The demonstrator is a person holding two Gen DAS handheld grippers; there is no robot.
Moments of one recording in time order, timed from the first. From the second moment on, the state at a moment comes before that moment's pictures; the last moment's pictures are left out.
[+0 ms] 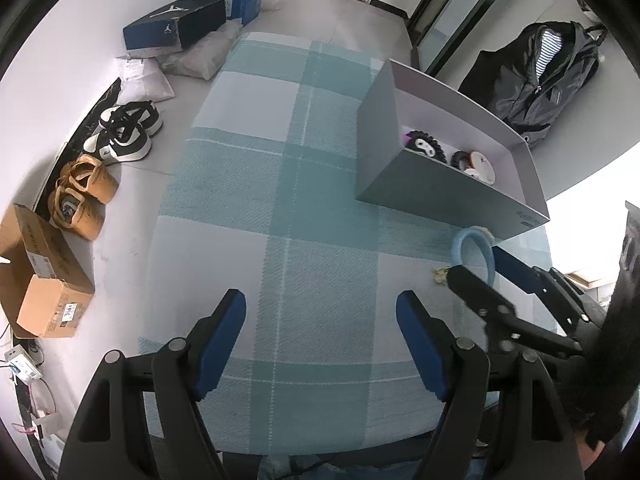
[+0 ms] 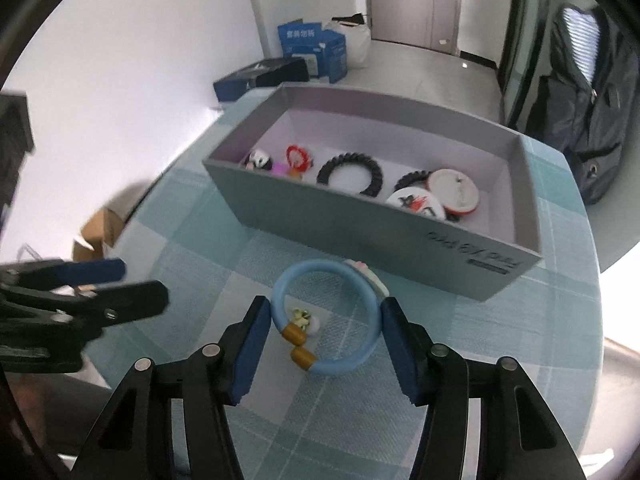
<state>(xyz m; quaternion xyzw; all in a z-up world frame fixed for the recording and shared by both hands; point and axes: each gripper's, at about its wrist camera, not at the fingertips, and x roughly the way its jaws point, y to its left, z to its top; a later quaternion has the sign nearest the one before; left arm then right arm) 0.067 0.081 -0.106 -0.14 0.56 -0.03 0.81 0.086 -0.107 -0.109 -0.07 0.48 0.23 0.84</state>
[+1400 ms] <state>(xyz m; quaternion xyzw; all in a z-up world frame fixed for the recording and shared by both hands) 0.090 -0.009 -0.108 0.01 0.57 -0.10 0.82 0.087 -0.230 -0.046 0.07 0.42 0.22 0.88</state>
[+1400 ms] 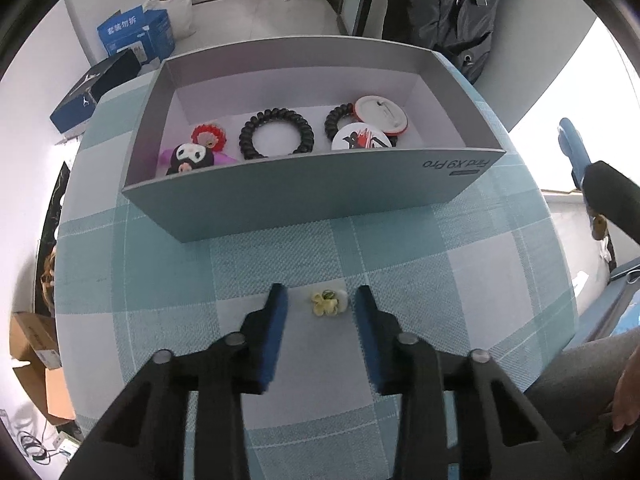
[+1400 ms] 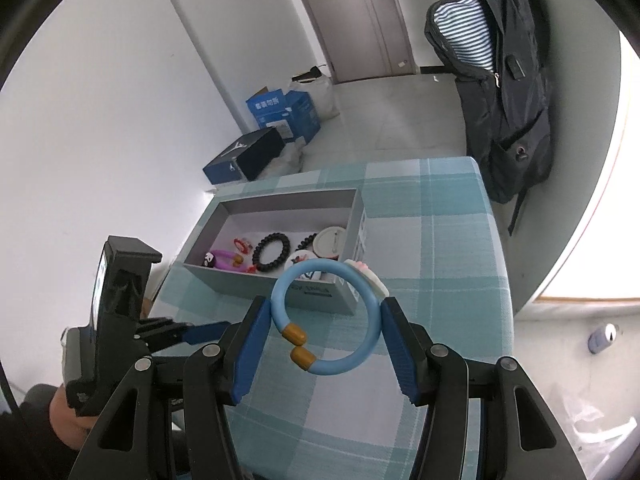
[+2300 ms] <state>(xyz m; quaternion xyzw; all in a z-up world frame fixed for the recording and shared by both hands) 0.099 0.009 -0.028 -0.05 0.47 -0.11 0.87 0.101 -0.204 -0.043 0.10 0.44 0.24 0.86</state>
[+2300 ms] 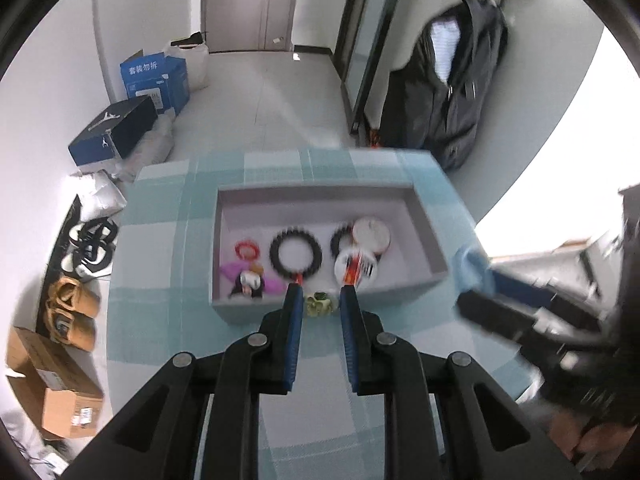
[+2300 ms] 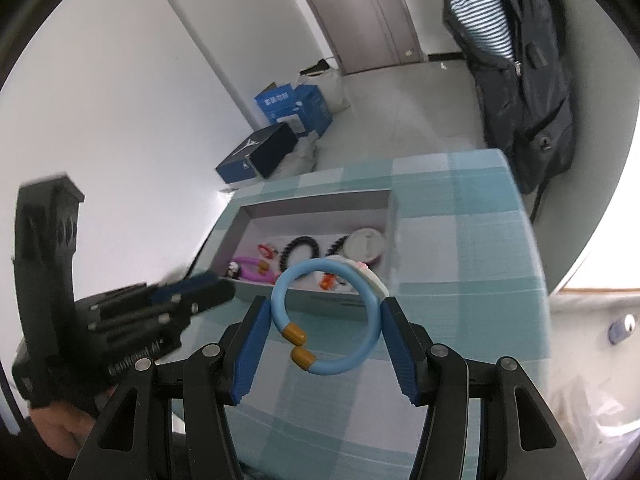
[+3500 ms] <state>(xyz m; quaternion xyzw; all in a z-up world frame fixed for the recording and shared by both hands) 0.200 0.044 -0.077 -0.25 0.57 -0.17 0.77 0.210 -0.145 -0.061 0.01 0.52 0.30 0.80</state>
